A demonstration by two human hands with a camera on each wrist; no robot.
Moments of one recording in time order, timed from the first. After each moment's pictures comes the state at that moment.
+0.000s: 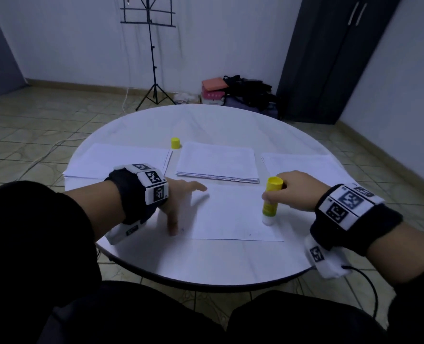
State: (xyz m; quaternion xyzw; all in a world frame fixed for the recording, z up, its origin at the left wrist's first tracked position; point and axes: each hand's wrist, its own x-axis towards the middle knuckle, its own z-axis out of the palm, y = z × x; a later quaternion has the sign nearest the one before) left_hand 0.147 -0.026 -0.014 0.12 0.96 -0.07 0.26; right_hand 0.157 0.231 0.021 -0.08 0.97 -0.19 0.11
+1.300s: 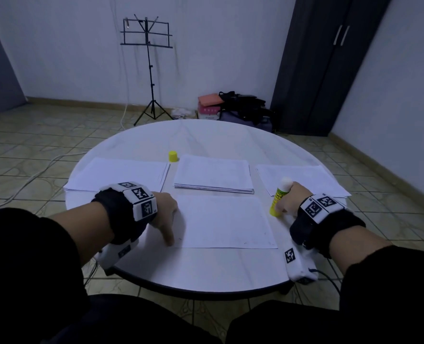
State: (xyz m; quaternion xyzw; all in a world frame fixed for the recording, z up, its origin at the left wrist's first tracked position) left_hand 0.155 -0.040 -0.020 0.07 0.97 -0.07 0.23; right_hand 0.124 0.243 -0.008 0.17 0.95 -0.25 0.09
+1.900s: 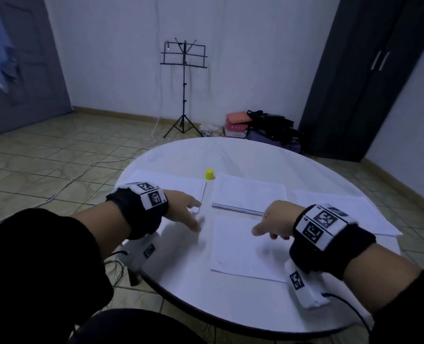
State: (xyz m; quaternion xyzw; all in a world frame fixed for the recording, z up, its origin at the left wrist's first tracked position) left_hand 0.148 -0.104 0.010 0.03 0.97 0.10 0.22; right_hand 0.149 0.129 0.038 -0.04 0.97 -0.07 0.21
